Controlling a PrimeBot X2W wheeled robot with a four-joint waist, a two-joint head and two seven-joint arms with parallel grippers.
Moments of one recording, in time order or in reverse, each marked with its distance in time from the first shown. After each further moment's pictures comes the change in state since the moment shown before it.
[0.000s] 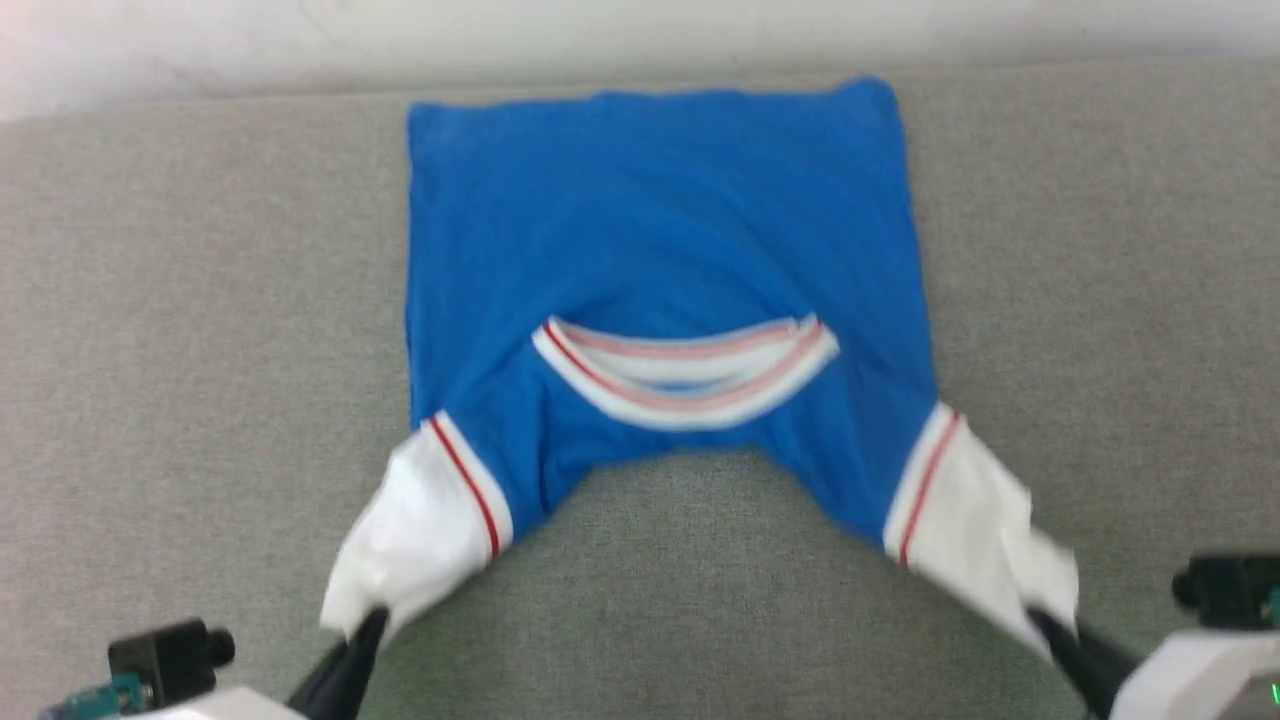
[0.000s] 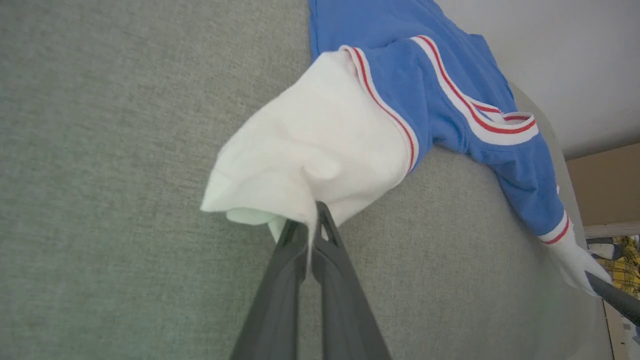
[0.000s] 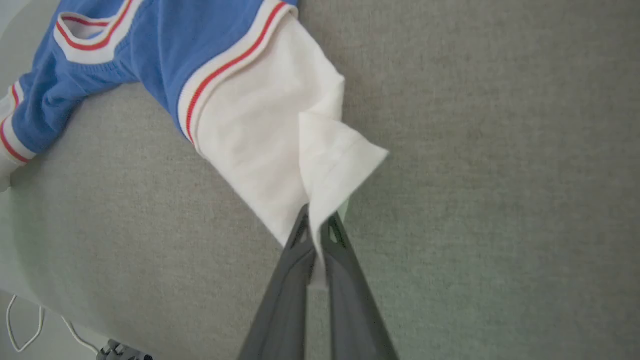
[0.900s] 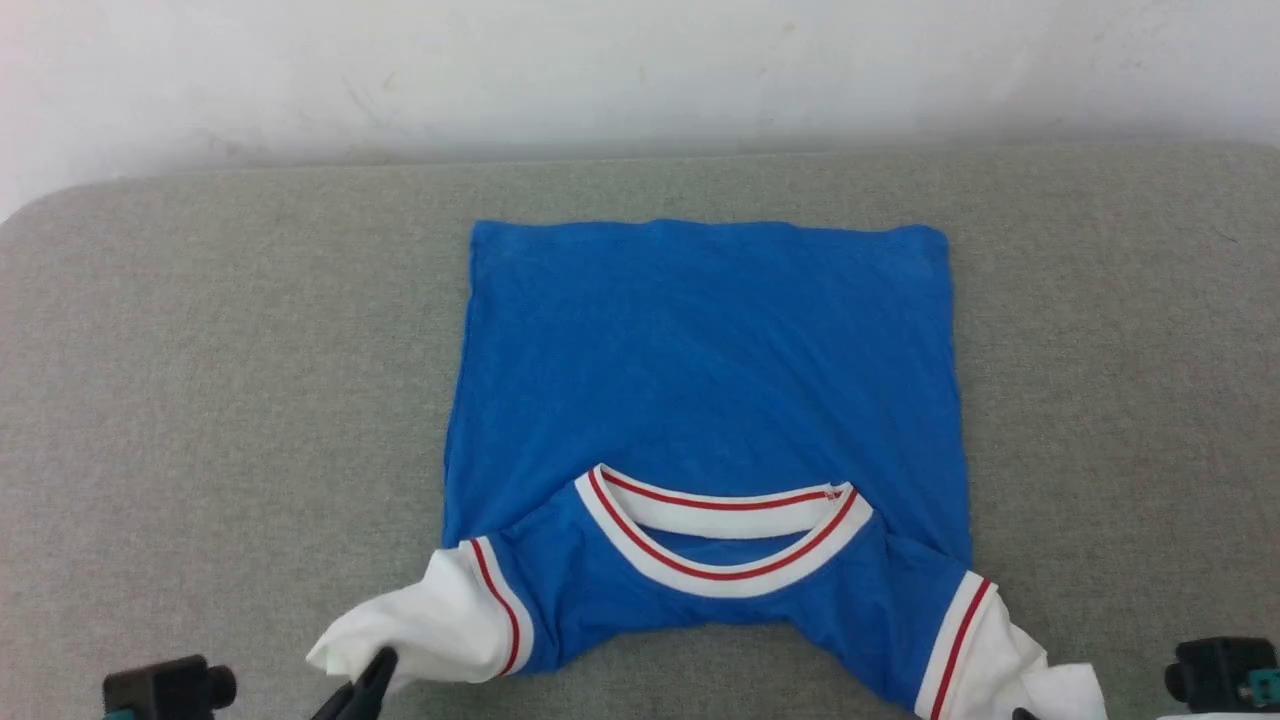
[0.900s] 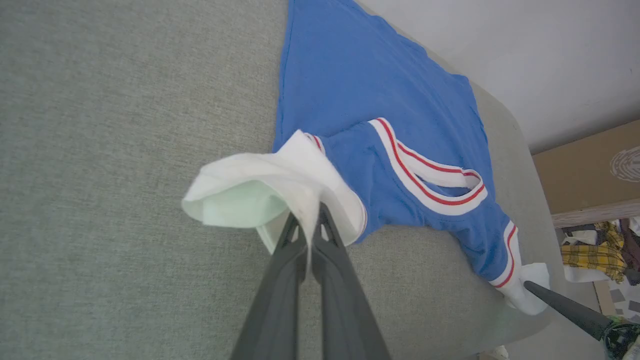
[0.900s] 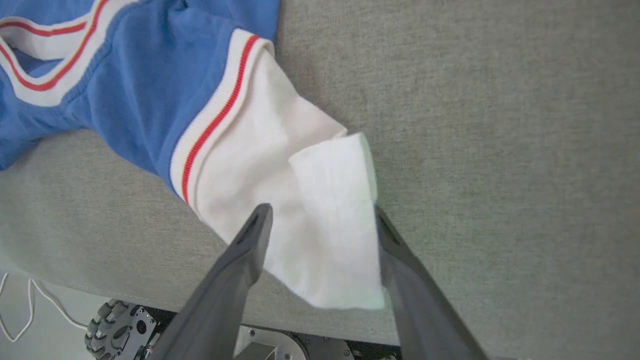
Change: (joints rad) left arm 0.153 0.040 -0.010 -0.177 -0.014 0.065 0.103; right arm 0.159 0.037 -0.054 0.023 -0.033 0.000 0.120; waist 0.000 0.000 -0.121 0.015
